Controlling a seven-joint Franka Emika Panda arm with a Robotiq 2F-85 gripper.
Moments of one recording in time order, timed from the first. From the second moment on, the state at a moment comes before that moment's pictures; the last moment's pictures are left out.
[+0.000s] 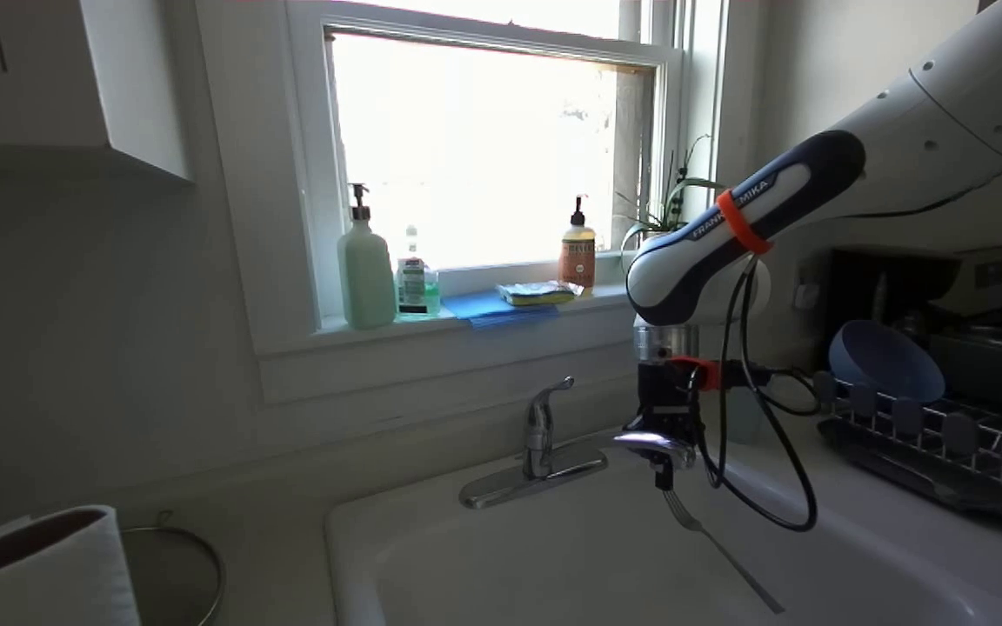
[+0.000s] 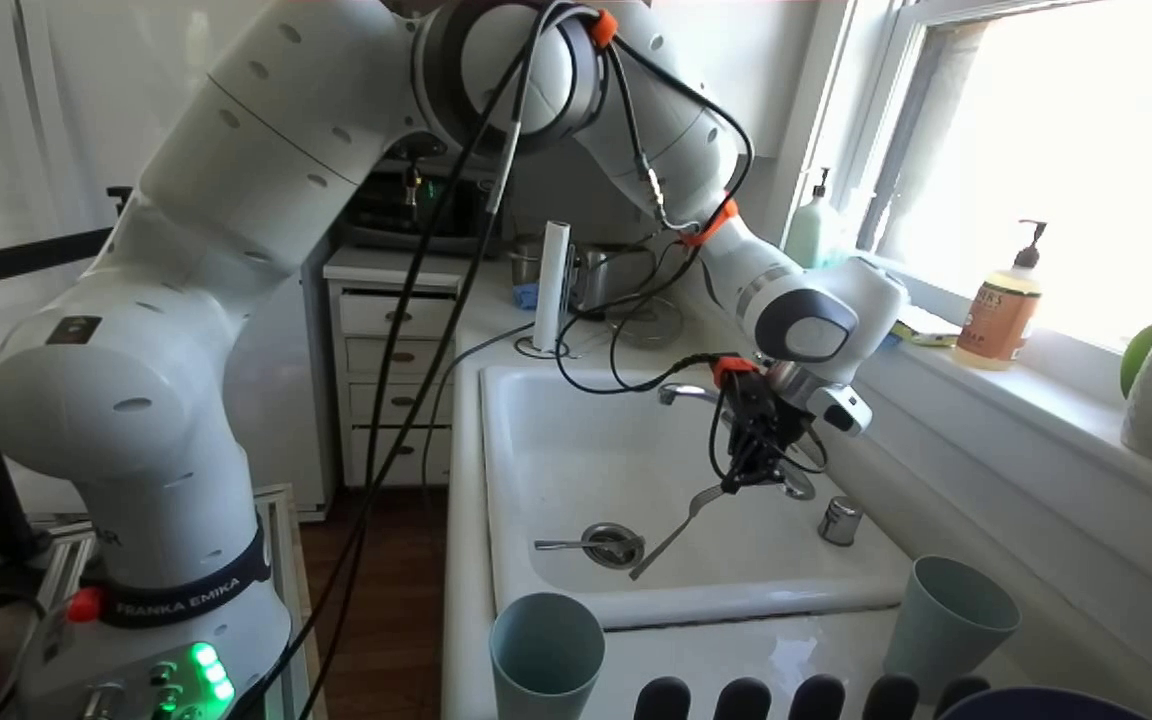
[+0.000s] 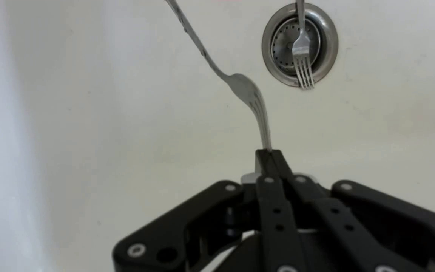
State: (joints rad) arm -0.12 0.61 -0.06 -1.64 0.22 2.08 0.11
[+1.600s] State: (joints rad) arm -0.18 0.26 -0.13 -1.67 0.10 2.31 0.04
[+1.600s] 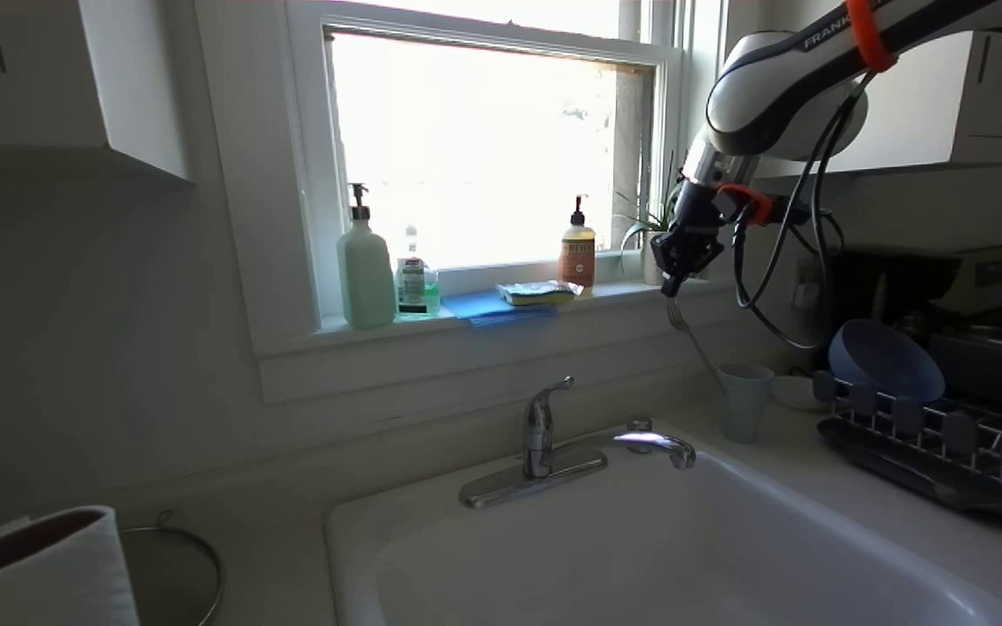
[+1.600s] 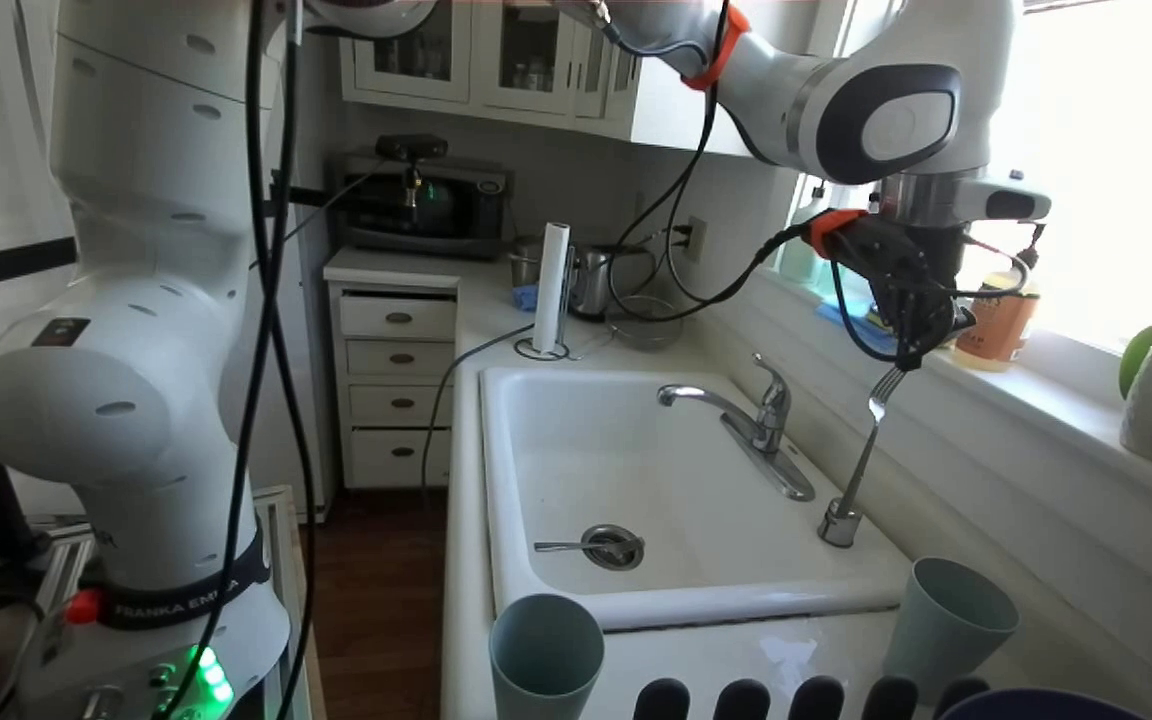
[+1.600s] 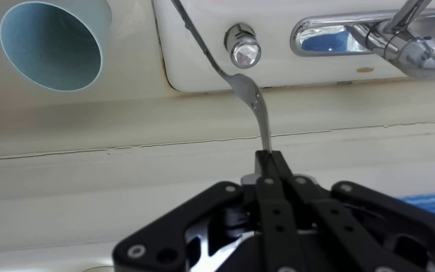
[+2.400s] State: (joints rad) arm -0.27 0.28 -0.15 -1.58 0.13 2.30 -0.10
